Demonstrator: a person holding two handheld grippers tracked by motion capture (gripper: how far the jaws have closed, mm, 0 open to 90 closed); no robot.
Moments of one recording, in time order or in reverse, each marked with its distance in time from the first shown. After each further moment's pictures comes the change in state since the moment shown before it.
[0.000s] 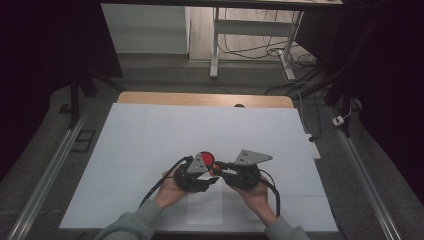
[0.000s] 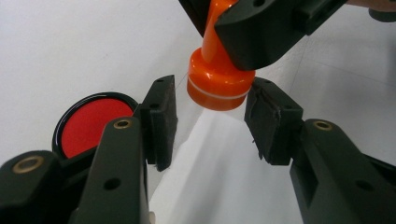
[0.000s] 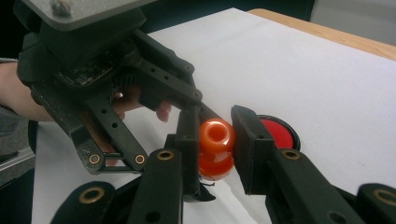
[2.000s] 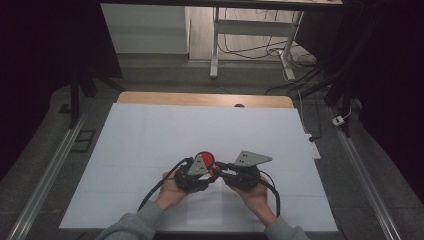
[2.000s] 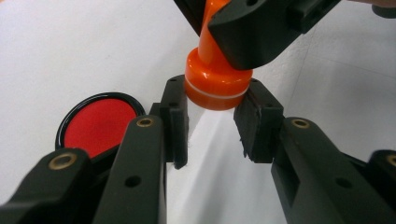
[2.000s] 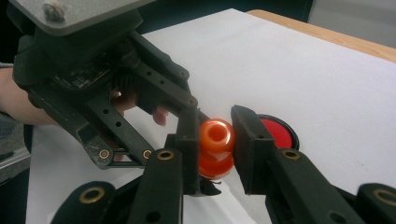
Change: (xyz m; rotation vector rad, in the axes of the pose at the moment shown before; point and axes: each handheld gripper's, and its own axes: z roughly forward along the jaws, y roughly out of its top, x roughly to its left) left arm -0.002 -0.002 0.002 -0.003 0.016 0.020; right arm 0.001 -0.003 0.001 -0.006 -0.008 -0.008
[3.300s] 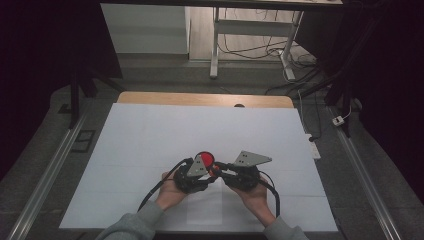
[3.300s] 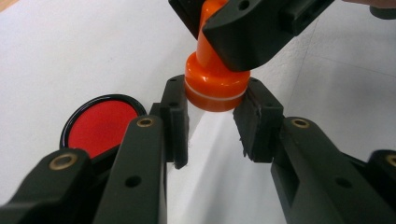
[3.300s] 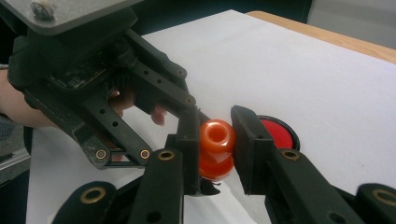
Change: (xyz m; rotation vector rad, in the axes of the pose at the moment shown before) left arm -0.002 0.000 -0.003 -0.005 0.012 0.021; right arm 0.001 0.000 0.000 -0.005 -0.004 -0.001
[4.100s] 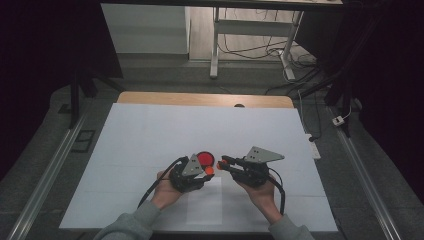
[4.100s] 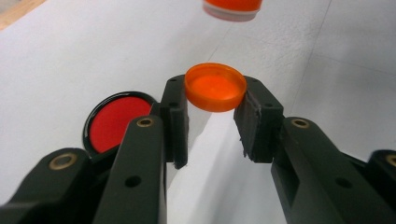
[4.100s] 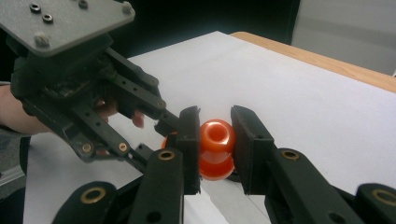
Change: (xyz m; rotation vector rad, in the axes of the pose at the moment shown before) left arm 0.005 -0.002 -0.015 -0.014 0.031 -0.012; right arm -0.011 0.008 -0.021 -0.073 -0.034 0.013
